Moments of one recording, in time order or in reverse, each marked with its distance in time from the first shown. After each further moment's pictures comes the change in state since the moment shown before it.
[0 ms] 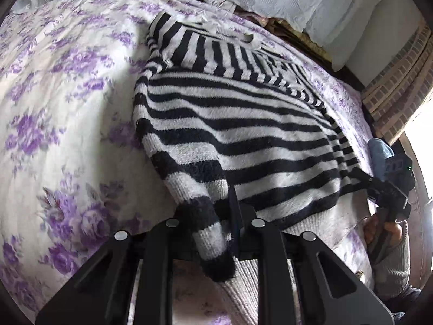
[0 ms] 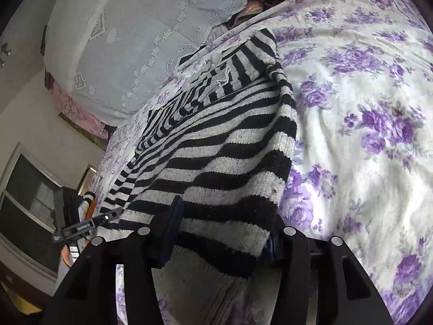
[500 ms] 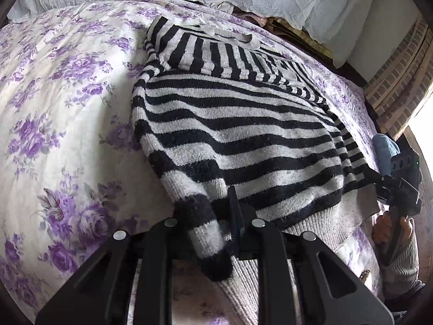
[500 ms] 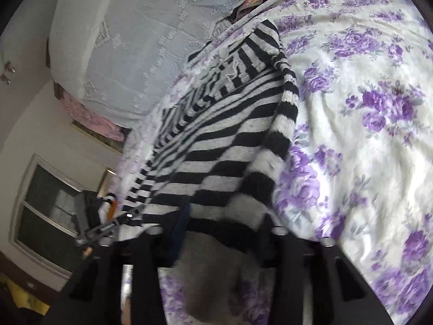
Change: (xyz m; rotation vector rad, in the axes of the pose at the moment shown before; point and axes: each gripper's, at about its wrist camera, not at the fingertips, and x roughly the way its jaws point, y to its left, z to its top) left arm -0.002 -0.007 -0.003 0.034 -0.024 0.028; right arm -0.009 -0.003 -0.004 0.064 0.037 0.132
